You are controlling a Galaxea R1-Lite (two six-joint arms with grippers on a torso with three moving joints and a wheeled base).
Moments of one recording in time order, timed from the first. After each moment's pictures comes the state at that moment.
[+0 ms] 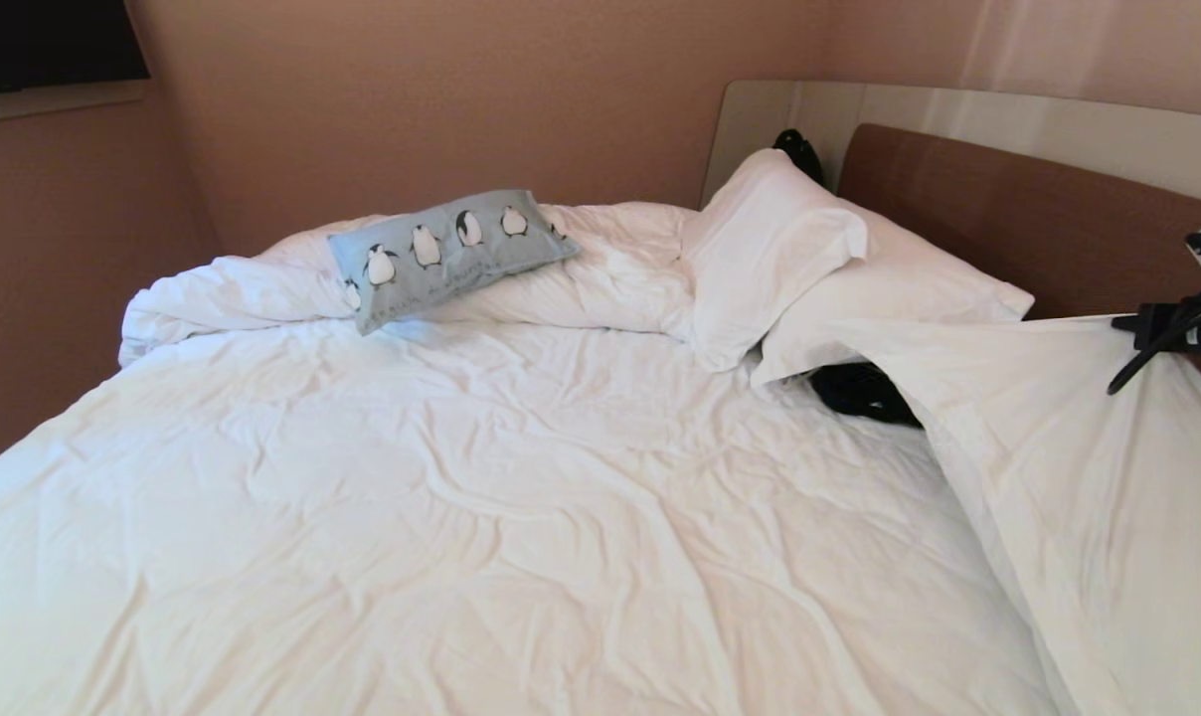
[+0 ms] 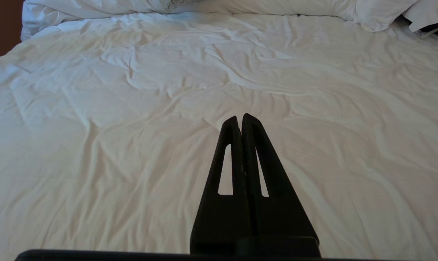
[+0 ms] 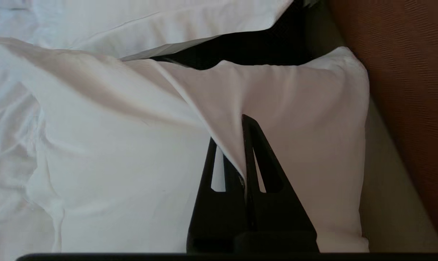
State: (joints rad) left arm 0.00 0.00 0.00 0.00 0.00 0.00; right arm -0.55 2.24 -1.92 -0.04 0.45 -0.18
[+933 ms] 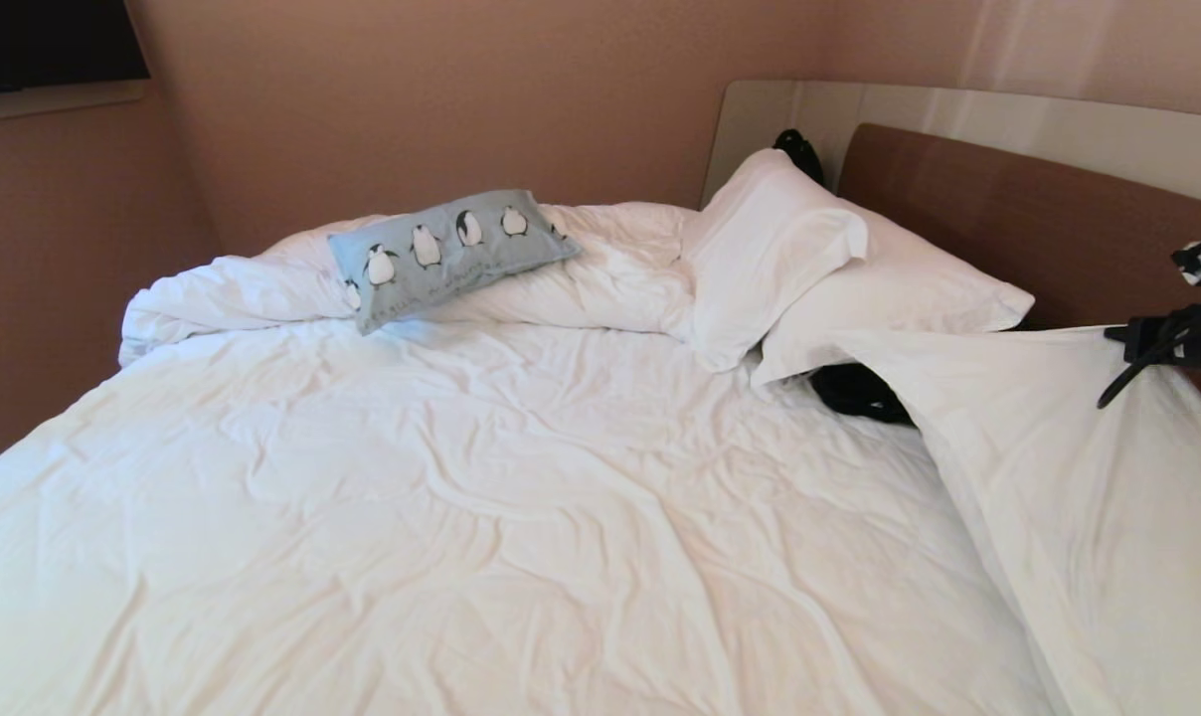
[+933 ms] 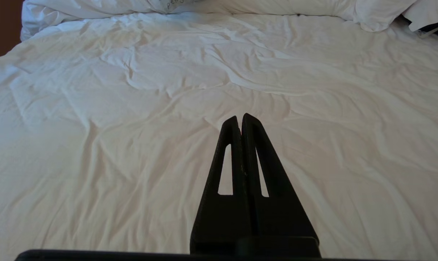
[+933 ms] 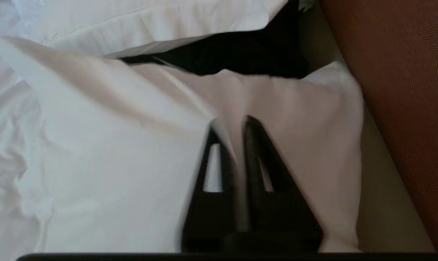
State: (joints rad) left arm 0.00 0.00 0.00 0.00 0.00 0.00; right arm -0.56 2.30 -1.93 -0.11 0.45 -0.21
